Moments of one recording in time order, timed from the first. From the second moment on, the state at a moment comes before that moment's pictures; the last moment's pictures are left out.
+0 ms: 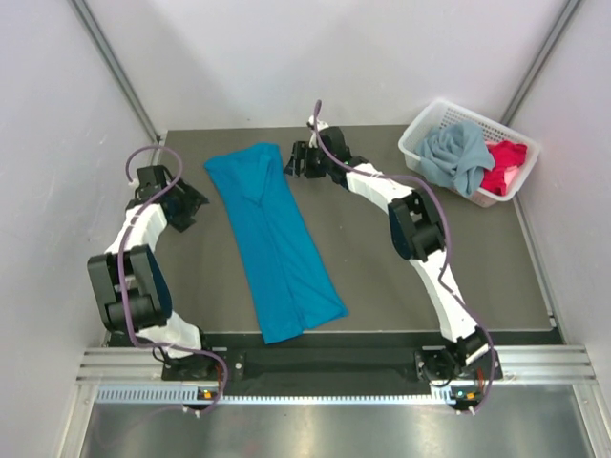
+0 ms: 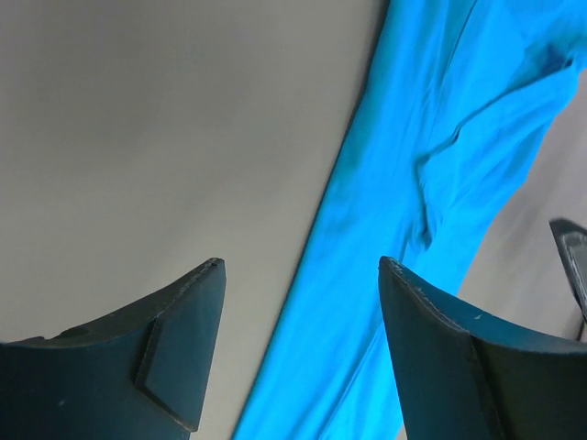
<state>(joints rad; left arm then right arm) 0.23 1.54 1.07 -0.40 0.15 -0.71 0.55 2.45 2.04 -0.10 -0.30 0.44</state>
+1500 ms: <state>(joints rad) 0.33 2.08 1.36 0.00 0.43 -0.83 0.49 2.86 2.44 0.10 -0.21 0.82</state>
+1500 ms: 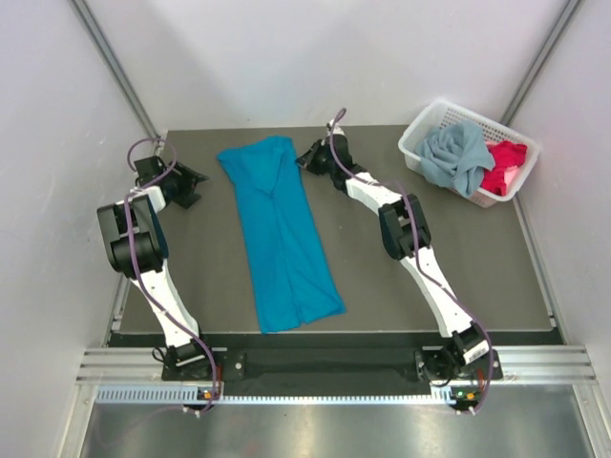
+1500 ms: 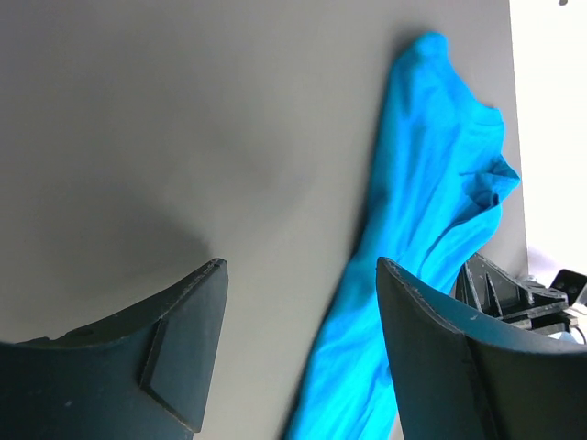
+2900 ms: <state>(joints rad) -0.08 1.27 0.59 -0.46 0.45 -0.72 0.58 1.67 0.89 -0.22 -0.39 0.53</state>
